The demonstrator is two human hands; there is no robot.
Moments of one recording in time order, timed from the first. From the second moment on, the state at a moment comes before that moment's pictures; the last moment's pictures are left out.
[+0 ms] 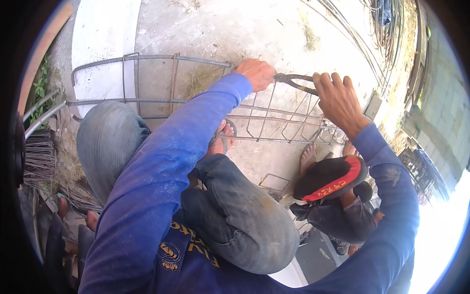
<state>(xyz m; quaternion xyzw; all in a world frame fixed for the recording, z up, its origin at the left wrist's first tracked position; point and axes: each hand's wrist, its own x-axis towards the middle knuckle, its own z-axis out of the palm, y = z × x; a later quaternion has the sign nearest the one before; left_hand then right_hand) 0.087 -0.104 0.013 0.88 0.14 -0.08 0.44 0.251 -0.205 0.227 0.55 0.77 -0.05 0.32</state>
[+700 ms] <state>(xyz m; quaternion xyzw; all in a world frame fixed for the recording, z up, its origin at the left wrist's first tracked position) 0.084 -0.109 0.004 0.90 0.12 -0.05 0.42 0.278 -0.168 0.224 0.70 0.44 -0.46 0.33</state>
